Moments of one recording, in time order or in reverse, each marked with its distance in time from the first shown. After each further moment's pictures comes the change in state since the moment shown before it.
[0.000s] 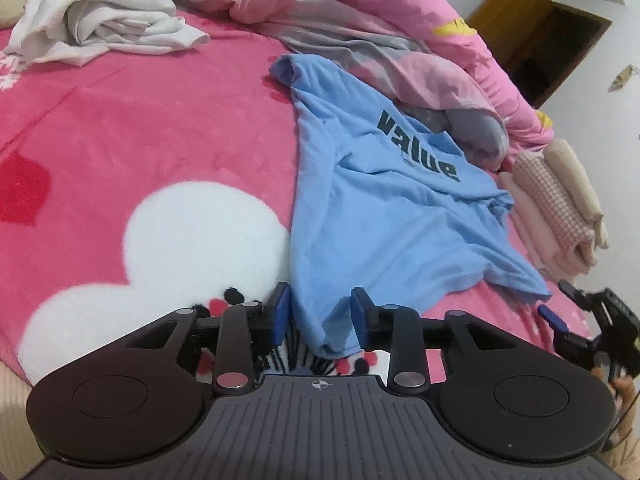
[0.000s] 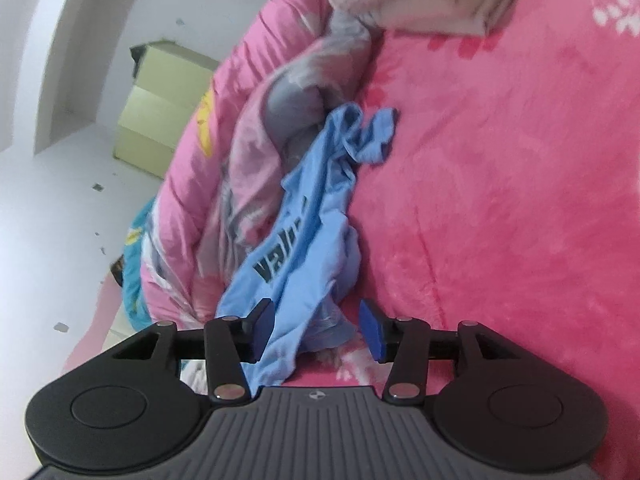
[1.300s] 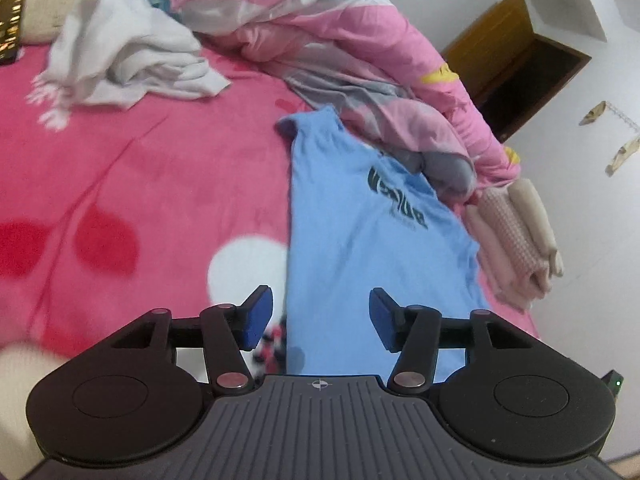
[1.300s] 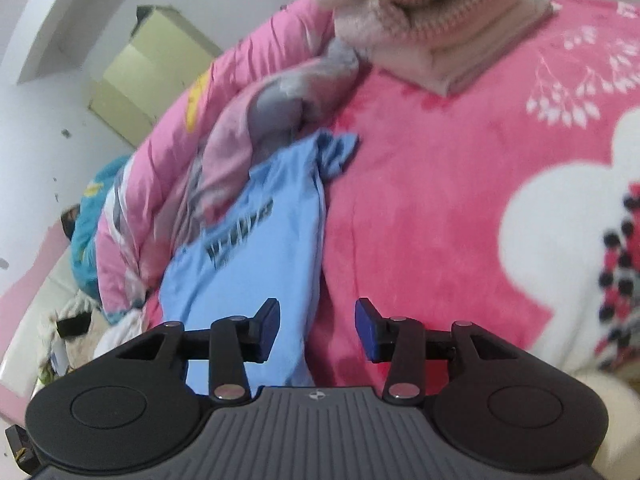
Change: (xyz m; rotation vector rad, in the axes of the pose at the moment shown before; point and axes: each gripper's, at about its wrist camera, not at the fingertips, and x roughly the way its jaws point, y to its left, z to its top) left arm -0.062 0.054 0.038 -0.059 -0.030 -0.139; right arm -0.089 0.022 -0.024 -0.225 -0.057 -0.179
